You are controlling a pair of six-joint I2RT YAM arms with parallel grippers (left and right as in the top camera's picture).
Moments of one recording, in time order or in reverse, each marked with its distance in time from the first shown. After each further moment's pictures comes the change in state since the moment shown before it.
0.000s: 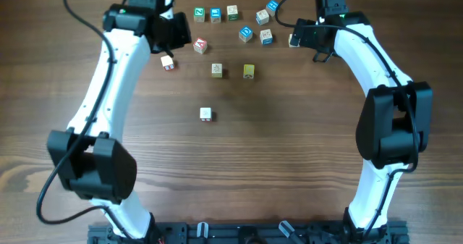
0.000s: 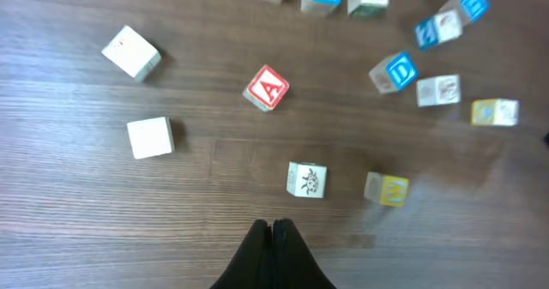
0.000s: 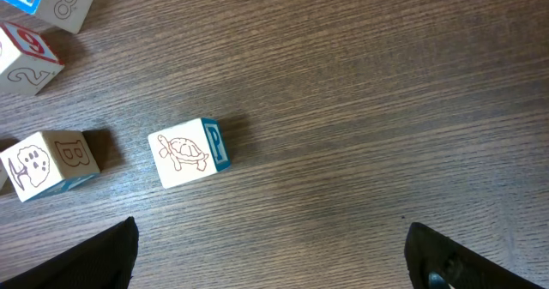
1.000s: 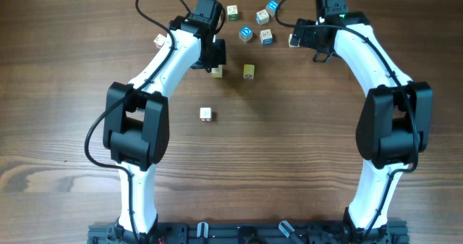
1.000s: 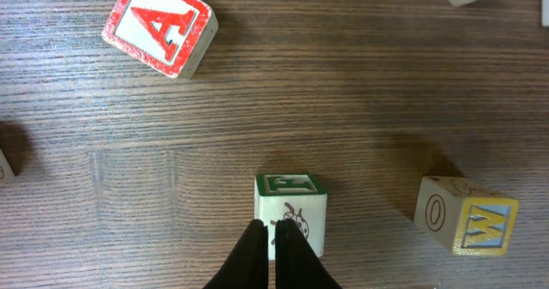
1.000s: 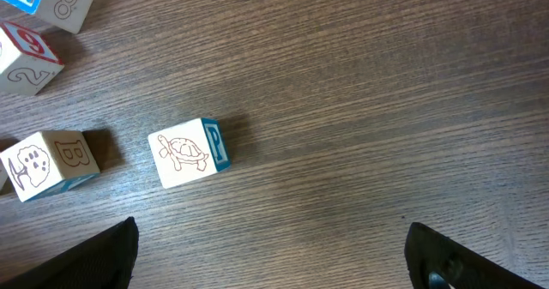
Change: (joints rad) left arm -0.160 0.302 0.000 0.108 -0.076 0.001; right arm 0.000 0.000 0.000 0.000 0.000 0.000
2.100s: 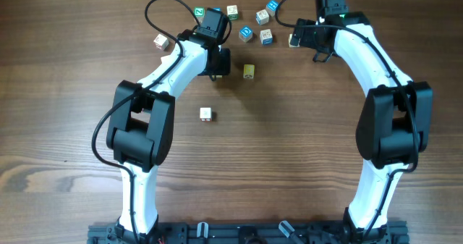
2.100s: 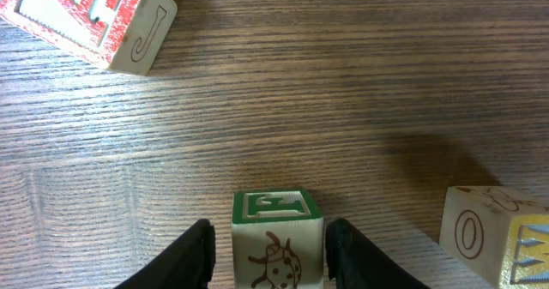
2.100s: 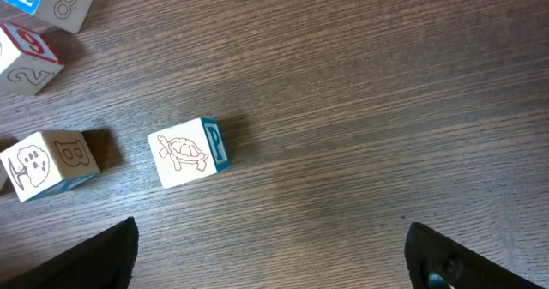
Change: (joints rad) left arm -0.033 0.001 -0.128 0.163 -0.031 0.018; right arm 0.000 0.000 0.000 0.000 0.000 0.000
